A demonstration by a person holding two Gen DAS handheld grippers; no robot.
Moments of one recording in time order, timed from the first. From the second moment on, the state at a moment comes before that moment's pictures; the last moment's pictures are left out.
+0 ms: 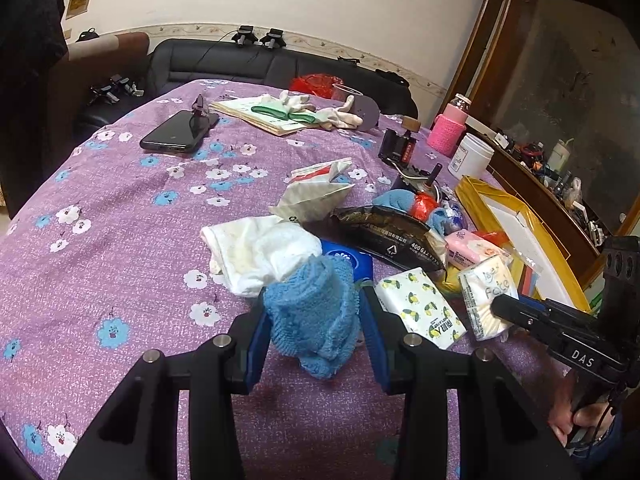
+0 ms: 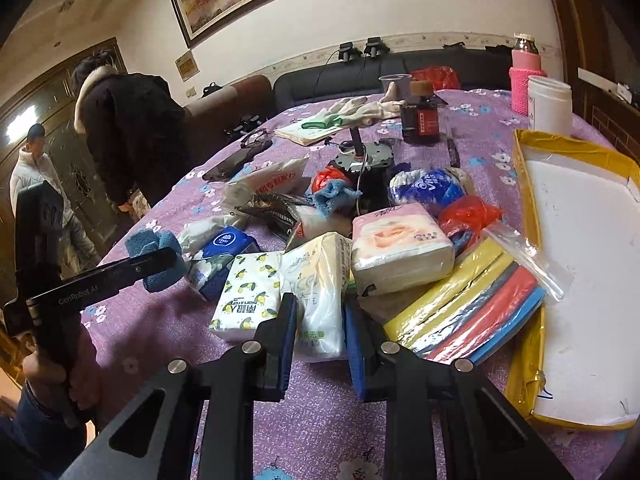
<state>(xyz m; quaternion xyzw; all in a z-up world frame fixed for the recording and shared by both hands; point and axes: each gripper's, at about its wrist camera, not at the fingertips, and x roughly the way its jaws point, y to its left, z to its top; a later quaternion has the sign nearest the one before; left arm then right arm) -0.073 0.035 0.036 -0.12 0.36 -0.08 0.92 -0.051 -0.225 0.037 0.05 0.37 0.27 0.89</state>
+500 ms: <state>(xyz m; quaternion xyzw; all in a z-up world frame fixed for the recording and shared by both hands) -0.075 0.034 0.037 -0.12 0.35 -0.10 0.92 -0.057 -0.226 0.054 0.03 0.36 0.24 0.90</state>
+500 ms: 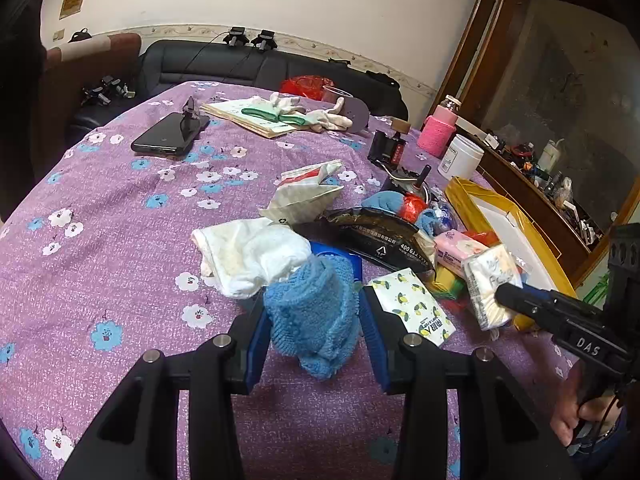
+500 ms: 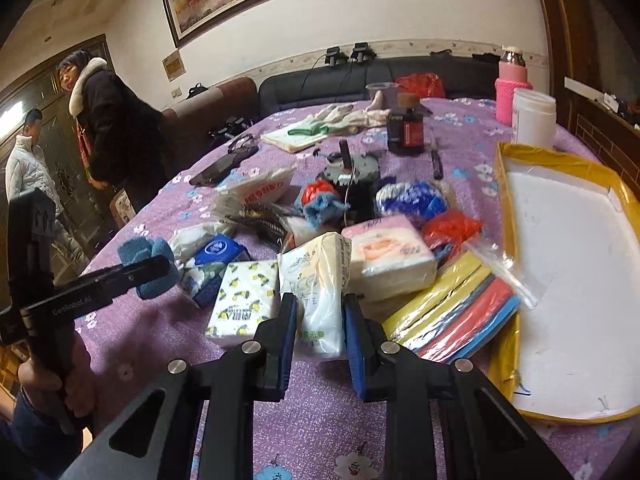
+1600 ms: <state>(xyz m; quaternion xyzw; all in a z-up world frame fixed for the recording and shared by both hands) -0.088 0.001 0.062 -0.09 0.34 -0.12 0.93 -0.073 -0.230 0.074 0.04 0.34 0.26 0.90</state>
